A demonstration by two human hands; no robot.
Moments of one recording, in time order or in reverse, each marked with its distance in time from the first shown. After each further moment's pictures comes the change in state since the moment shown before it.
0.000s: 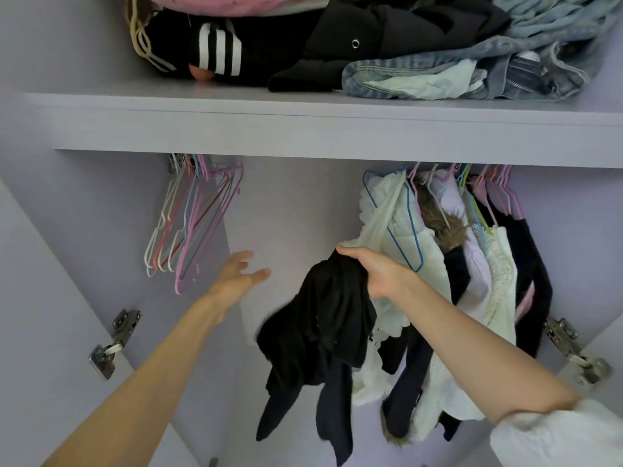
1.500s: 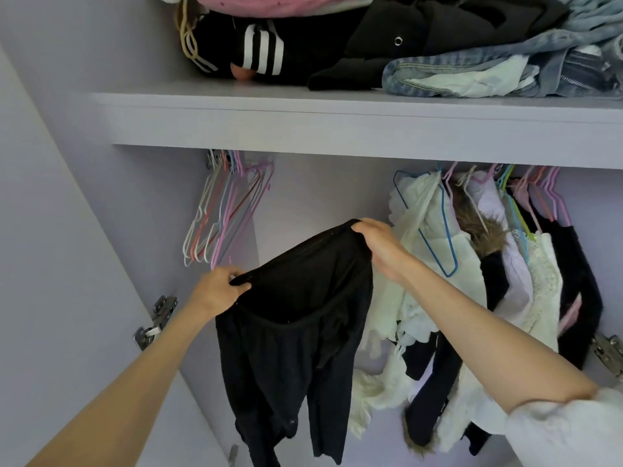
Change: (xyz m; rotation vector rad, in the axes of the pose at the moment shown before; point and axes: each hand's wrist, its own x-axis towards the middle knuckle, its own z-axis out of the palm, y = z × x) left_hand -0.013 -0.028 -0.063 0.558 0.074 0.060; right_hand 0.015 -0.013 0.041 -0.333 0.126 -0.552
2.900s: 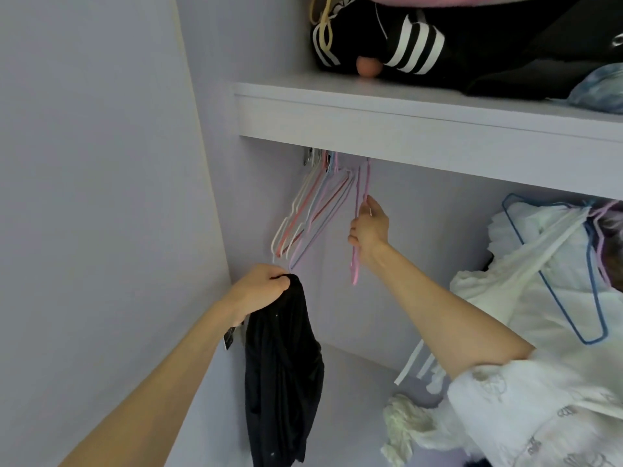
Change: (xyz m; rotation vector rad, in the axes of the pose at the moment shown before) left_hand -0.010 -0.040 -0.059 -0.359 -0.053 -0.186; right_hand 0.078 -0.019 0.181 0.220 0.048 0.041
